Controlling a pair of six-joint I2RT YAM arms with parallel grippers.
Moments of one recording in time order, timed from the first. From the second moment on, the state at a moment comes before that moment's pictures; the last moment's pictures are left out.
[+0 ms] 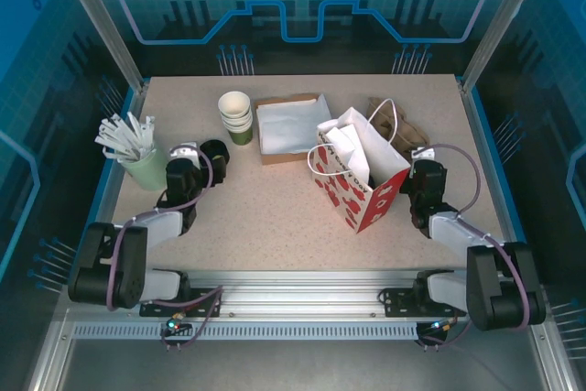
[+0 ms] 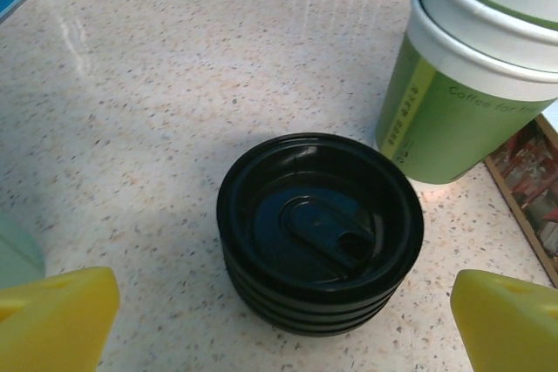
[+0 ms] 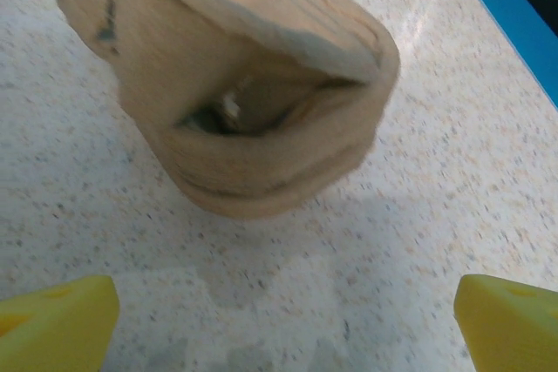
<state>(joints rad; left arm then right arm) -0.04 1.35 0.37 0.56 -0.12 -0.16 0.07 1.22 0.38 0.31 0.26 0.03</state>
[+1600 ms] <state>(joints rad) -0.02 1.55 0.37 0.78 -0.02 -0.11 0.08 1.50 0.39 0.68 0.12 -0.04</state>
